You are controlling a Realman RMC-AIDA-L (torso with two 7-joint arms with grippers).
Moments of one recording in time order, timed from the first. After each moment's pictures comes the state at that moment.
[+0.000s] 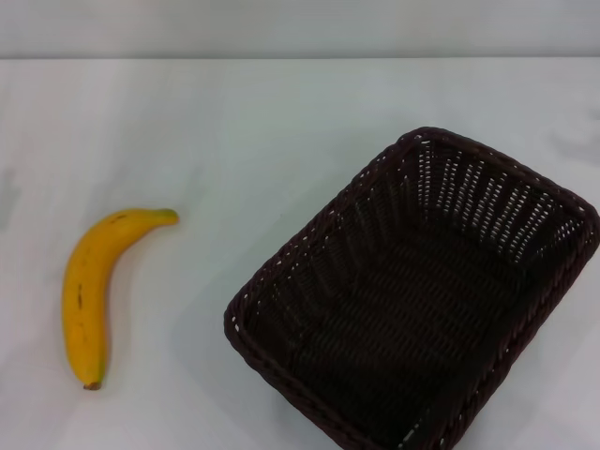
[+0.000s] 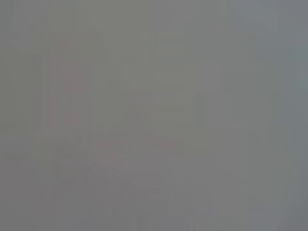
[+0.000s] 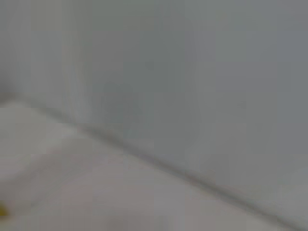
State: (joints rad) left arm -0.25 -2.07 0.97 0.21 -2.82 -1.64 2.44; right arm 0.59 1.85 -0.64 -1.49 0.95 1.74 -0.86
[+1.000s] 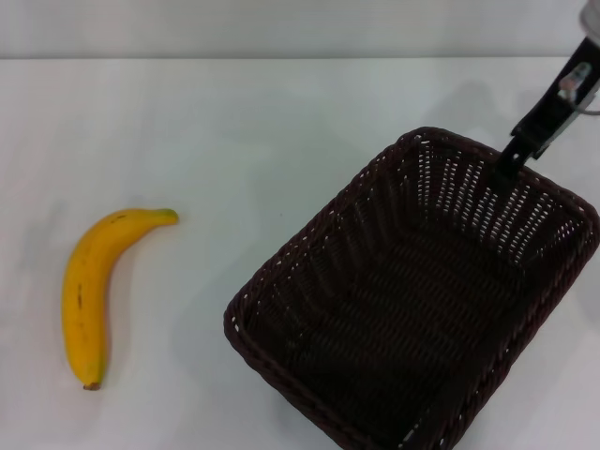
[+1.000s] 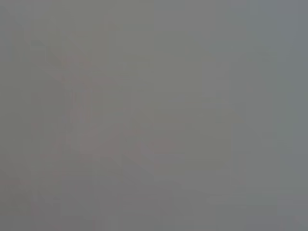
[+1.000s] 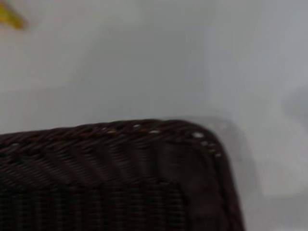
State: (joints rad) left arm -0.14 -2.05 0.97 0.22 -2.81 -1.63 2.57; right arm 1.18 1.97 -0.93 -0.84 0.27 1.79 -0.65
